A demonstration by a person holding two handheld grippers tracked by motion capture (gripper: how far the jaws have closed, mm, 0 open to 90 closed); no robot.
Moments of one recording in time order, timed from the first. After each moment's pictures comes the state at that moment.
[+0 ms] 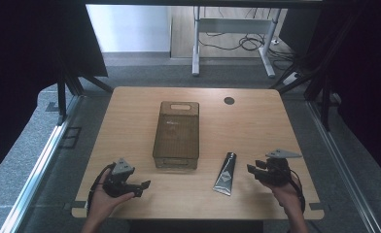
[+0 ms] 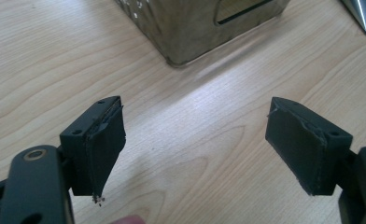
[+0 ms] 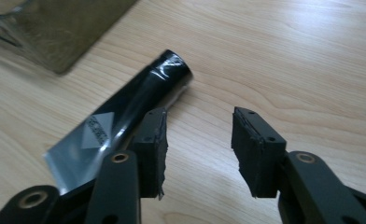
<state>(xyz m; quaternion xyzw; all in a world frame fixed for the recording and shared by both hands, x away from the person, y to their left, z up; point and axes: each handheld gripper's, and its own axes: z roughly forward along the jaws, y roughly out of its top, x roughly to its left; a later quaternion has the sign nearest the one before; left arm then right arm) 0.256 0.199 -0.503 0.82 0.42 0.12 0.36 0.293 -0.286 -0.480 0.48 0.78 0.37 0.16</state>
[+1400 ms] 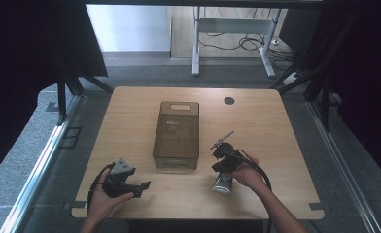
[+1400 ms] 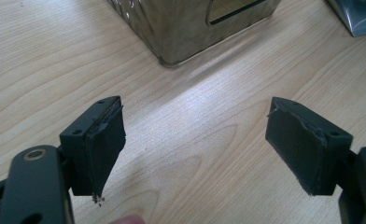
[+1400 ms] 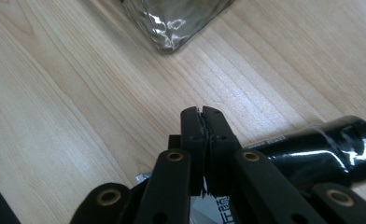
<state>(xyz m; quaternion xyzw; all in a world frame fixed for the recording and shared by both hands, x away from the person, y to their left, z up) 0.256 0.202 -0.503 0.82 0.42 0.11 0.37 0.344 -0.153 -0.472 0.36 0.91 0.20 0.03</state>
